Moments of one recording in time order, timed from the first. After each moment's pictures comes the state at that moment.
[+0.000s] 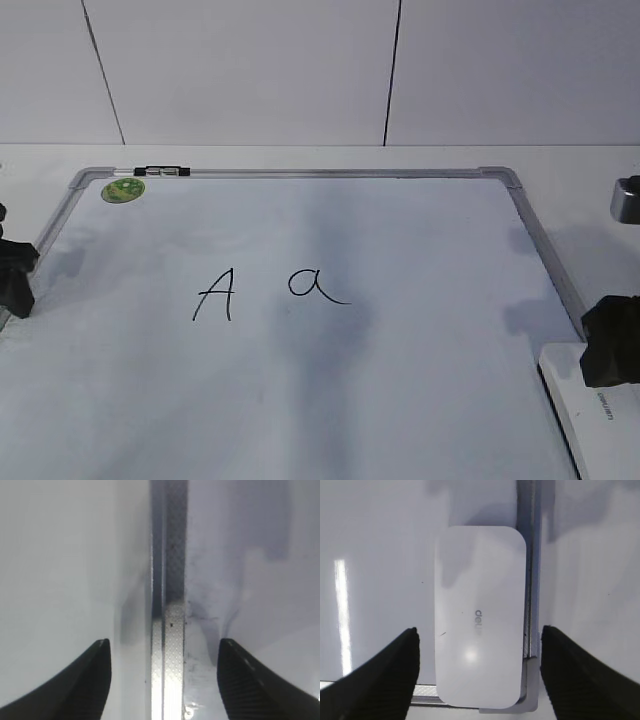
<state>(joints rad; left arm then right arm) 0.02 1.80 -1.02 -0.12 0.71 0.05 0.29 1.24 -0.73 -0.06 0.88 0.25</state>
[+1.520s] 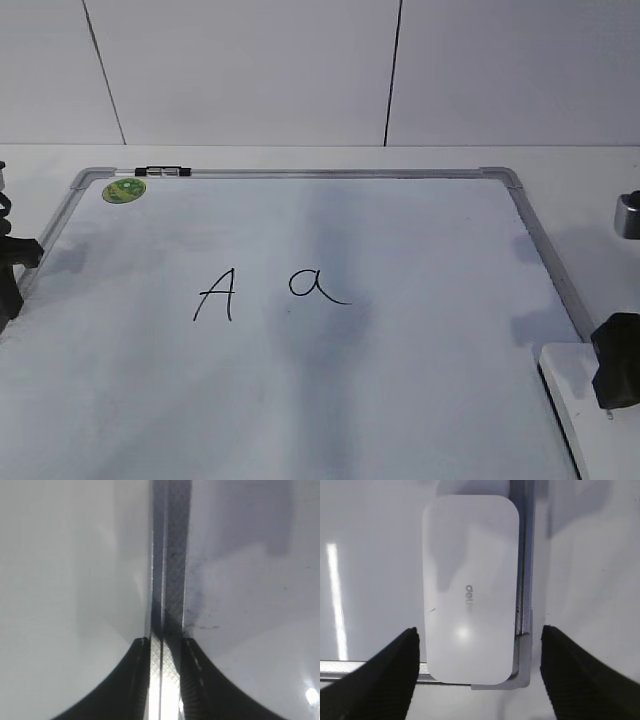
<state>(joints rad) 0.03 1.85 -1.05 -0.15 0.76 0.07 0.29 1.24 -0.73 -0.06 0.95 0.25</state>
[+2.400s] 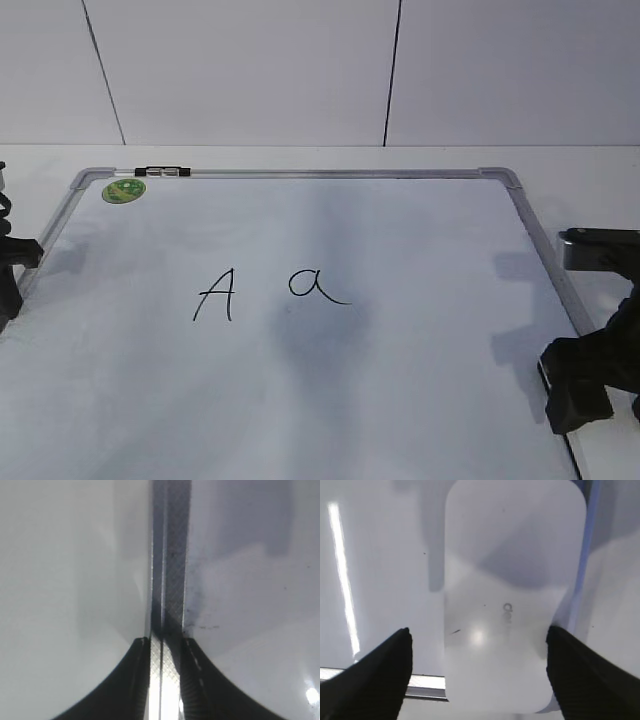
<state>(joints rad) 0.03 1.85 -1.05 -0.15 0.76 0.07 0.29 1.44 -0.74 0.05 0.90 0.15</state>
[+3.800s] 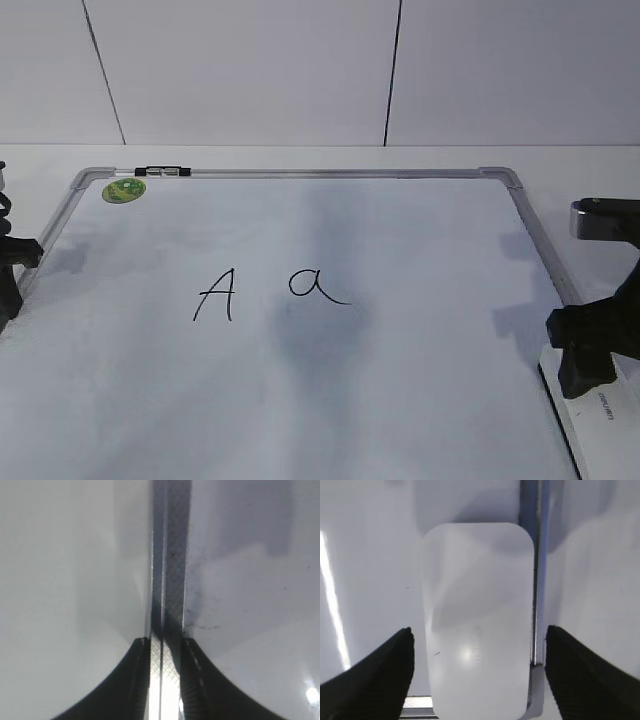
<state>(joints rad) 0.03 1.85 -1.05 -0.15 0.76 0.07 0.29 1.43 -0.81 -0.06 0.93 0.29</state>
